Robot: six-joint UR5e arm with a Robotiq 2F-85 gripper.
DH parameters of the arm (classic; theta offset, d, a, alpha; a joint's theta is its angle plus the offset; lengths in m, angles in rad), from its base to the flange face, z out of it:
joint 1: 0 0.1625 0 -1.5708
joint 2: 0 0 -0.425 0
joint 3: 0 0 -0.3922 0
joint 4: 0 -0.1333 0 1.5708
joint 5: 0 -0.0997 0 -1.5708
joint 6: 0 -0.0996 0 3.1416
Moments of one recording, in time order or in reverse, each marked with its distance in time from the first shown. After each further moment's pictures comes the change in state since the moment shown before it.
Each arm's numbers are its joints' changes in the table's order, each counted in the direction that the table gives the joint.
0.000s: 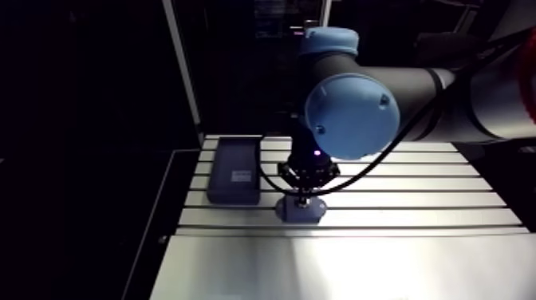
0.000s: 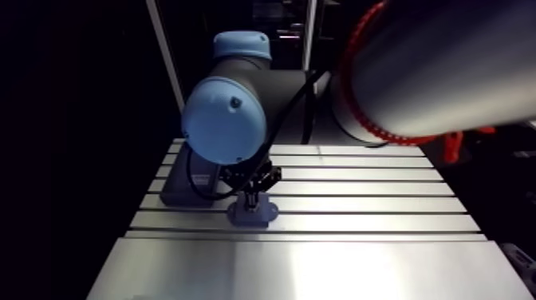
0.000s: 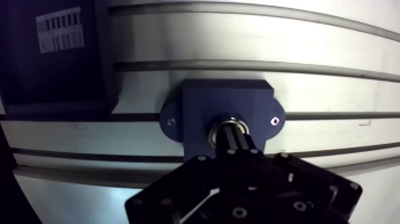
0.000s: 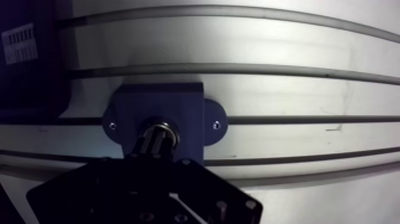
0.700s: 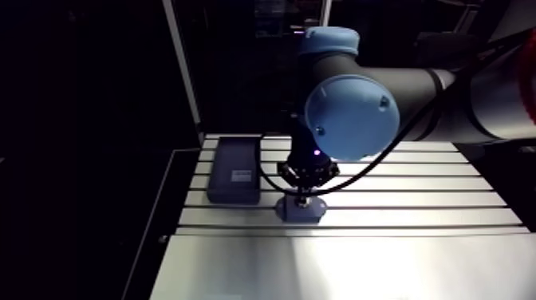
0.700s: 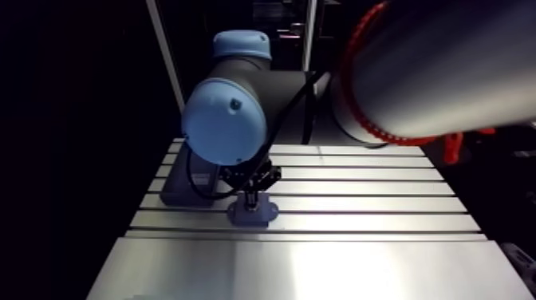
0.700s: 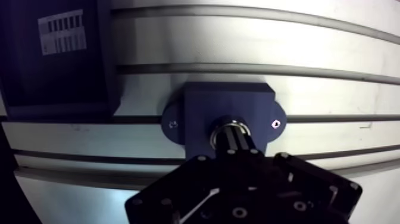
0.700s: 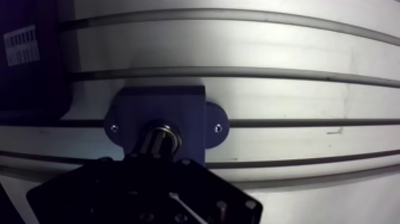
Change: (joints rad) arm 0.001 -0.002 -0.002 0.012 -0.004 0.002
